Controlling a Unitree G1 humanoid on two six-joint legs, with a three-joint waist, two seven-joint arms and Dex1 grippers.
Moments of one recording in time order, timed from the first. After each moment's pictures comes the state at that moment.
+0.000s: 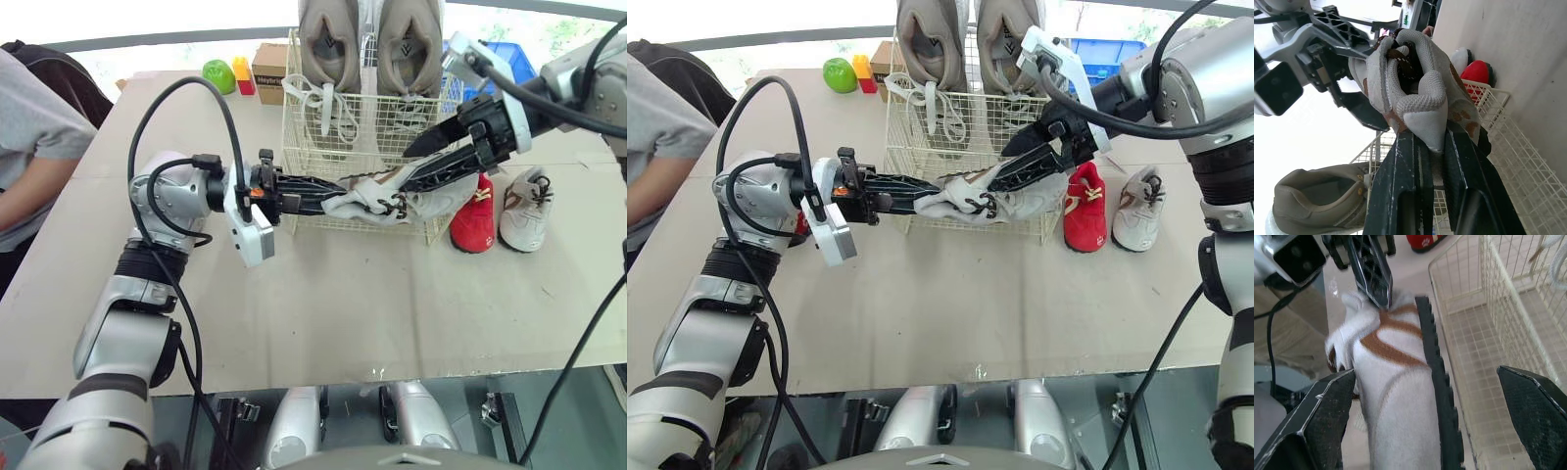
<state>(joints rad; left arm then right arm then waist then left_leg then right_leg) -0.88 0.67 -0.22 0.49 -0.26 -1.21 -1.28 -1.39 -0.82 0.46 0.17 0.50 1.23 1.42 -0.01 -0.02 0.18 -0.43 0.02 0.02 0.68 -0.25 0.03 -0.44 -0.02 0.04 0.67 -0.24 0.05</state>
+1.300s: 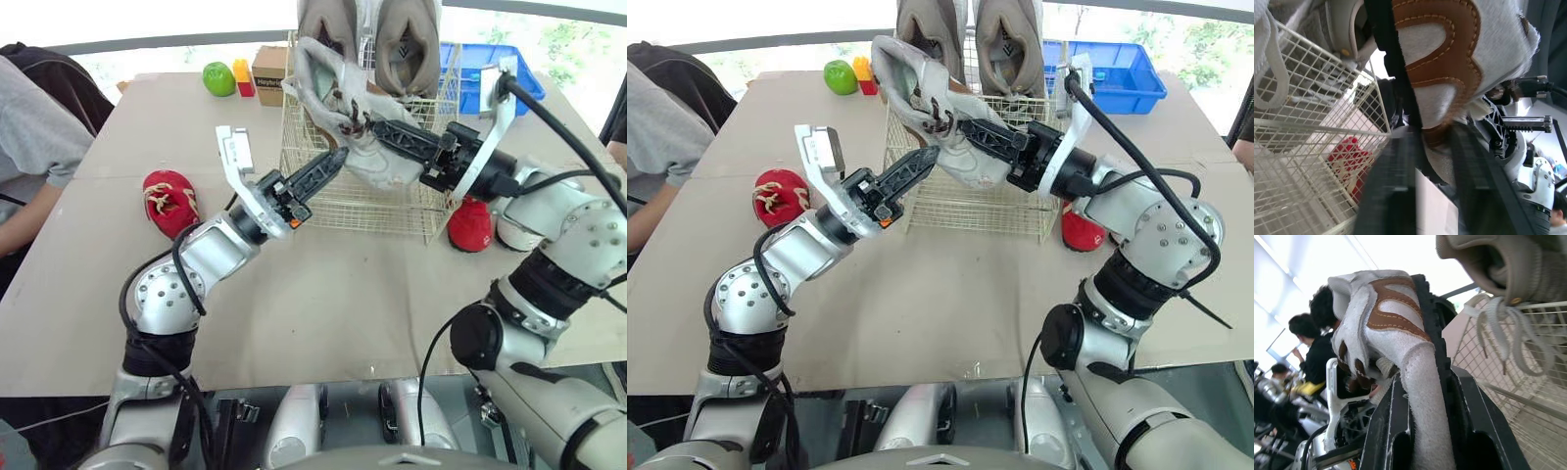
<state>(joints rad) -0.48 0.50 0.05 -0.27 -1.44 0.65 -0.31 -0.94 0.06 -0.63 -0.44 0.78 1.61 0.33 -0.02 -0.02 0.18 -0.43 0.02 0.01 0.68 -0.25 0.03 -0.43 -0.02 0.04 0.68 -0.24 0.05</state>
